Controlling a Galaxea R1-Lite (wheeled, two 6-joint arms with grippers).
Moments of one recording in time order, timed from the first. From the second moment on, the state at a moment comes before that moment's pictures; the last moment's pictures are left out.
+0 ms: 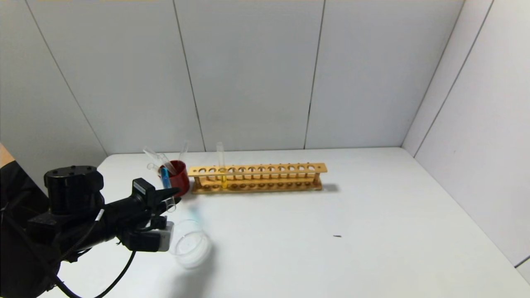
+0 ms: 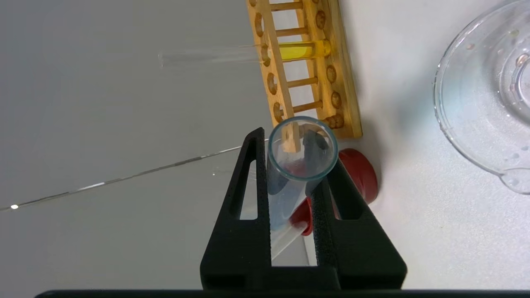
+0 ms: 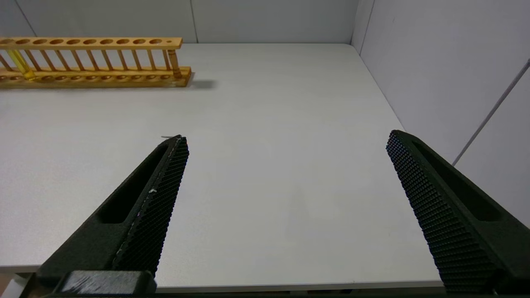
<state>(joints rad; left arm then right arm) -0.11 1.77 -0.36 -1.07 -0.47 1.74 0.00 0.00 0.00 0.00 0.01 0.00</state>
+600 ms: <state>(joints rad) -0.10 1.79 -0.36 -1.07 -0.46 1.83 0.00 0.00 0.00 0.00 0.01 0.00</state>
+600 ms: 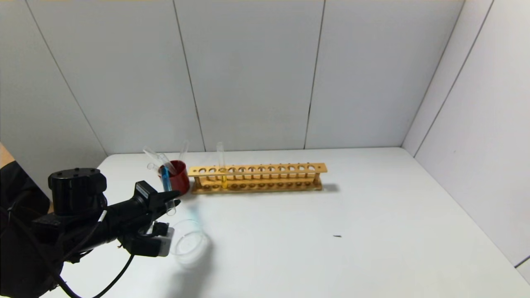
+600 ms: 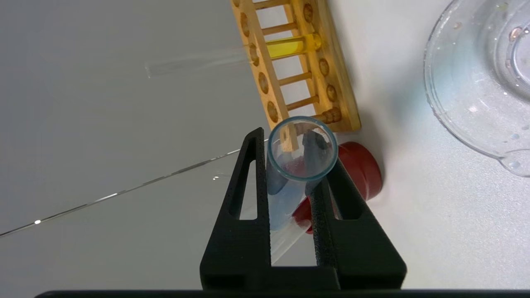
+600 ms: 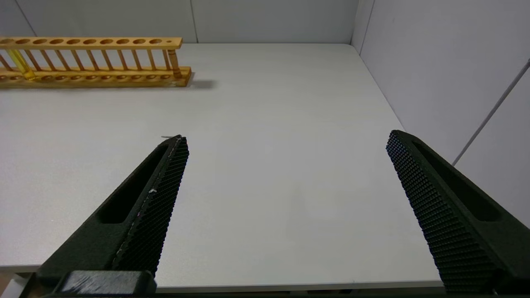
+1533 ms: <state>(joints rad) -0.09 1.83 -0.35 -1.15 -0.41 1.99 0.00 0.00 0.00 0.00 0.01 0.00</state>
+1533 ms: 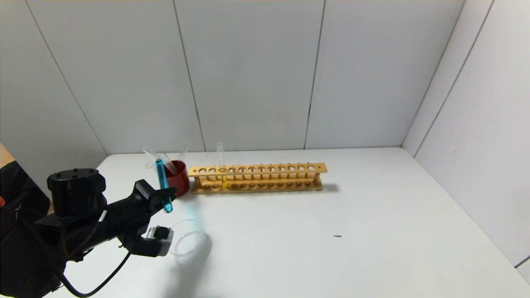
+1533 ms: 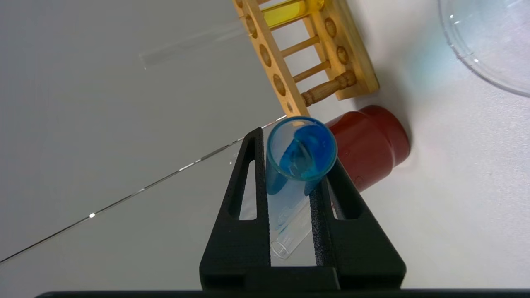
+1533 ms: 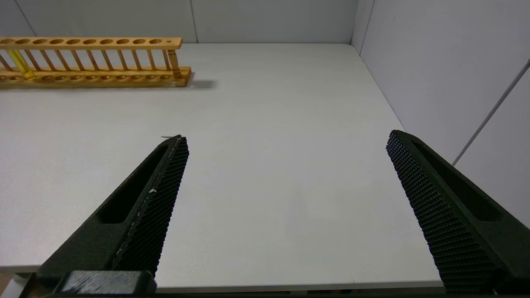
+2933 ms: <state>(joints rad) -0.10 1.91 -0.30 -1.35 -0.39 2.06 0.00 0.00 0.00 0.00 0.00 0.00</state>
